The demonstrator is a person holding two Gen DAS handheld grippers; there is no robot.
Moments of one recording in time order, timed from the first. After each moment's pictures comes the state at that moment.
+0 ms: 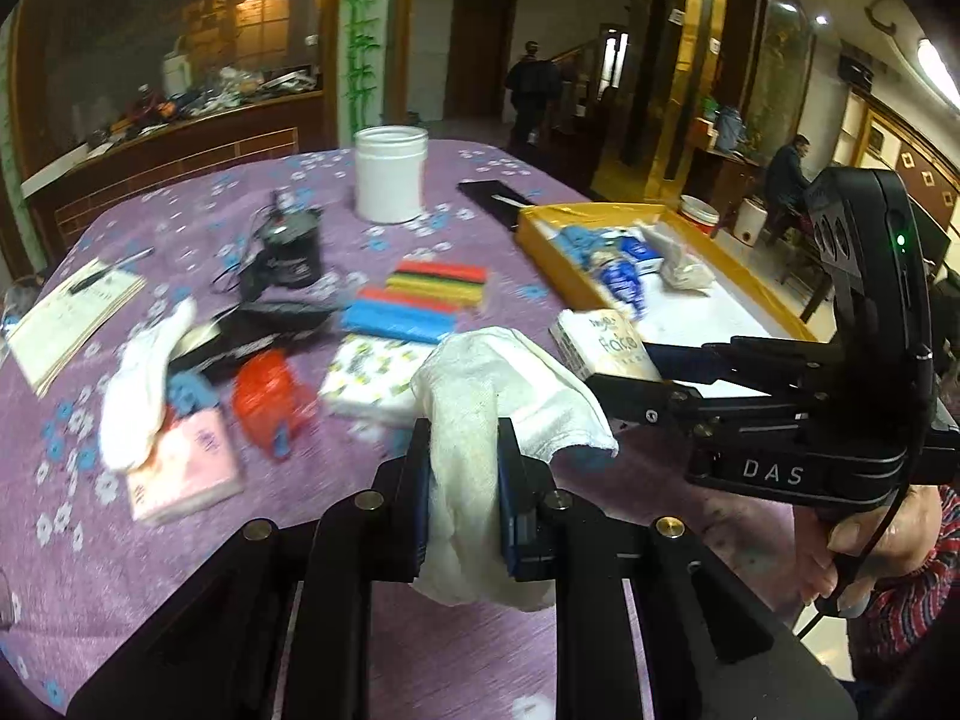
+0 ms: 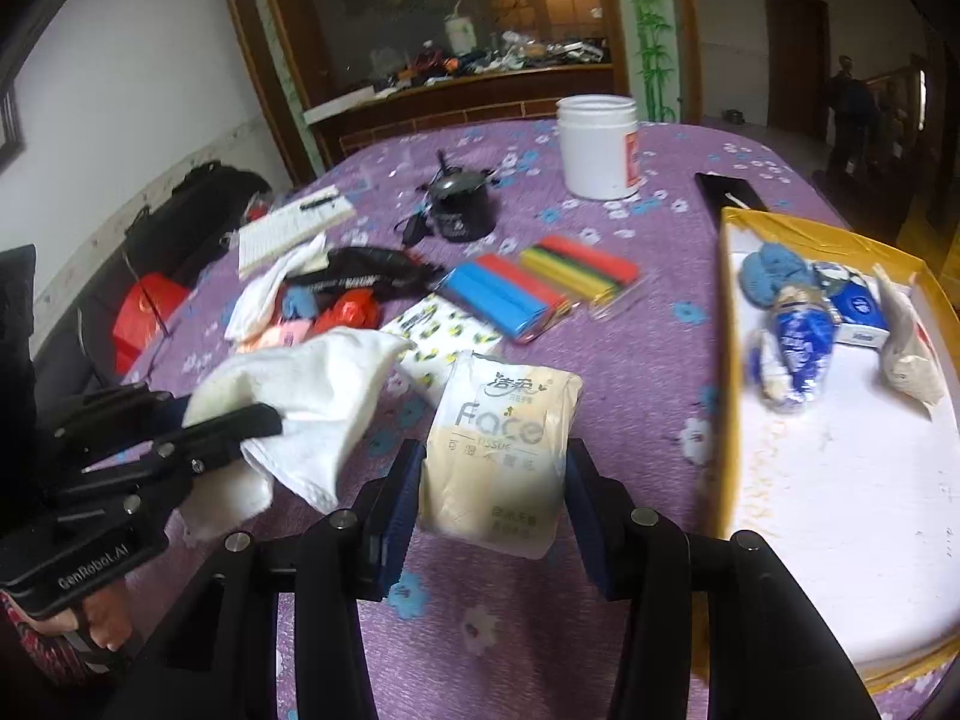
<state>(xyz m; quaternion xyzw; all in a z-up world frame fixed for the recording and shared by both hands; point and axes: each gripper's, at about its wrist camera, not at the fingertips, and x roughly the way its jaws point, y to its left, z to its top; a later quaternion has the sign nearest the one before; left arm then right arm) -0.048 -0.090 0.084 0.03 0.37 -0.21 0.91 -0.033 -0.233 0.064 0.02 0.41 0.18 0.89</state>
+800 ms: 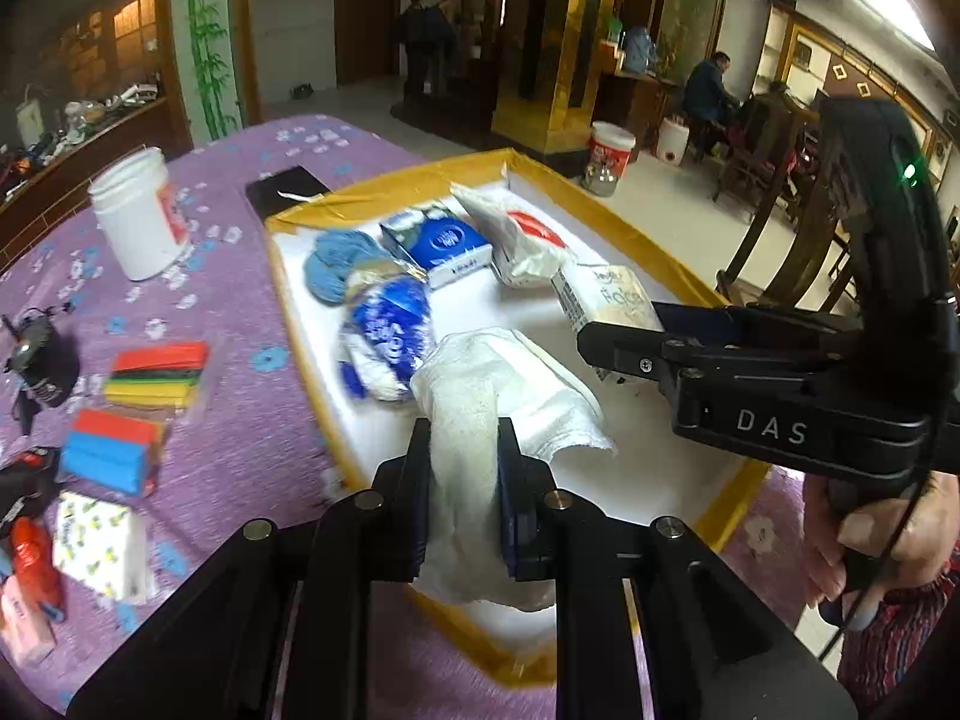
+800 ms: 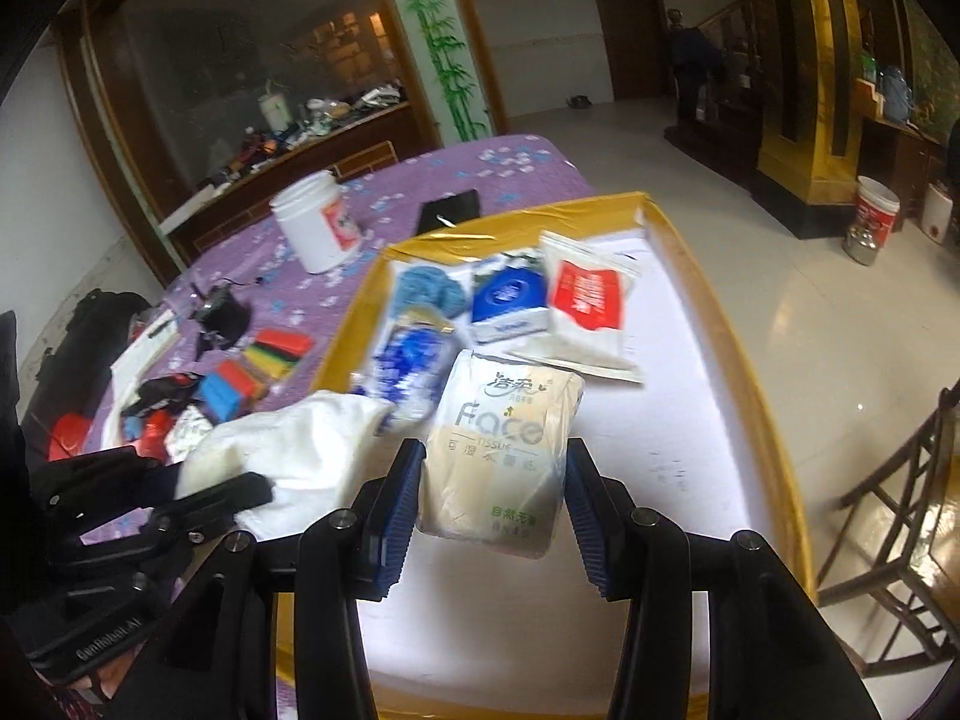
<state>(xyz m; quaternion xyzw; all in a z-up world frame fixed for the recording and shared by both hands) 0.004 -0.279 0.066 0.09 0.41 -0.29 0.86 -0.015 -0.433 0.067 0.11 0.41 0.02 0.90</state>
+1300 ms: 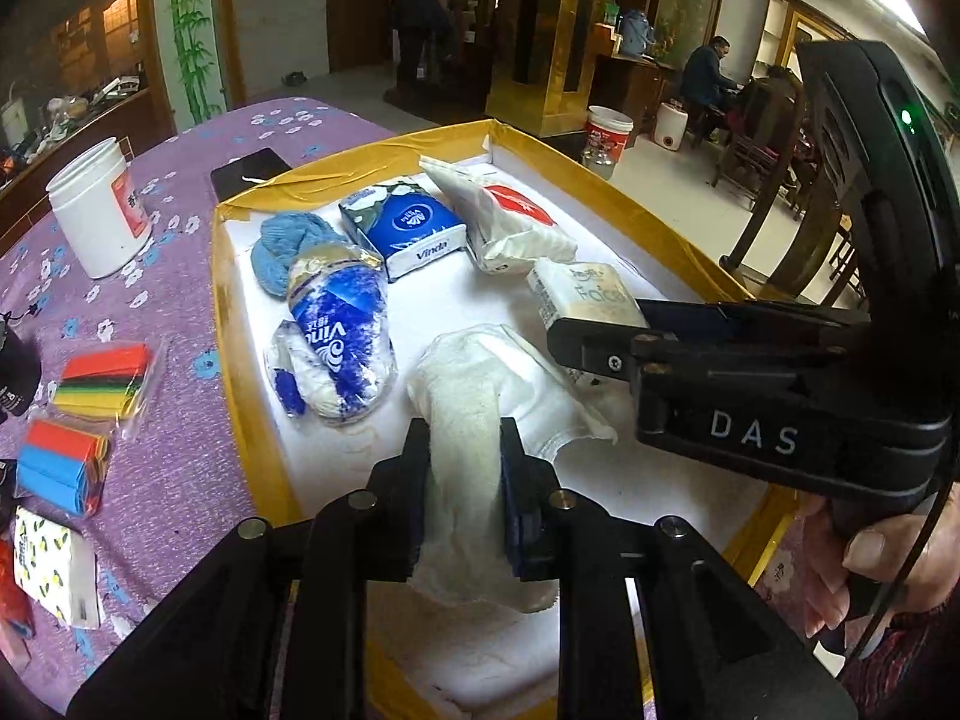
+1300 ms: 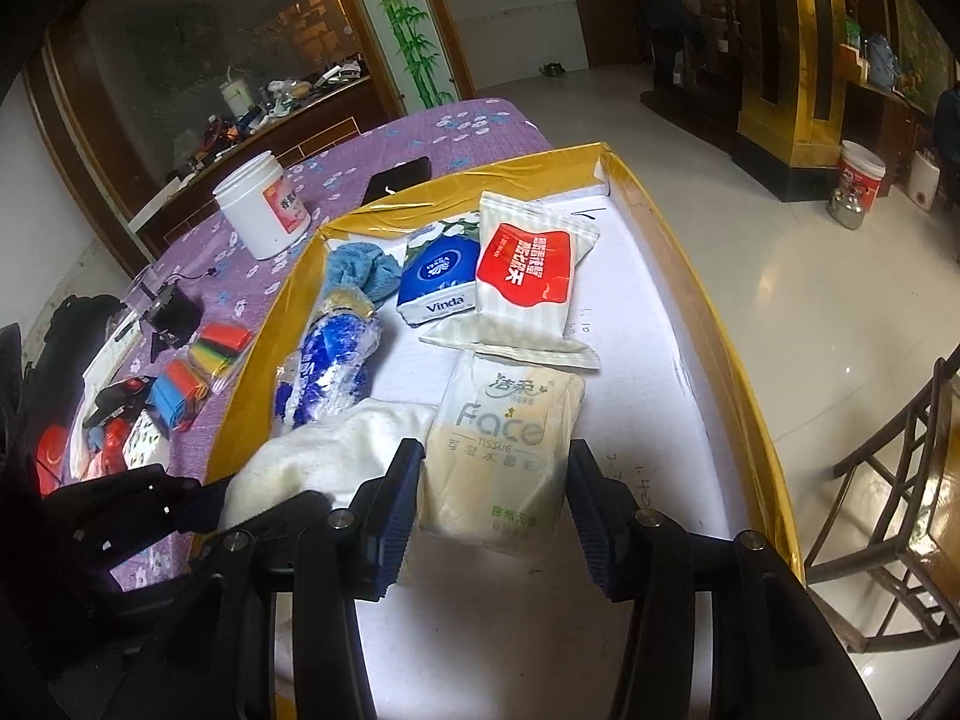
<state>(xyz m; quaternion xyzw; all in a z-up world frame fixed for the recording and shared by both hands) 0.014 -0.307 0.045 0.10 0.42 -0.30 0.85 0.004 -0.453 0.041 0.13 0.44 0.00 0.89</state>
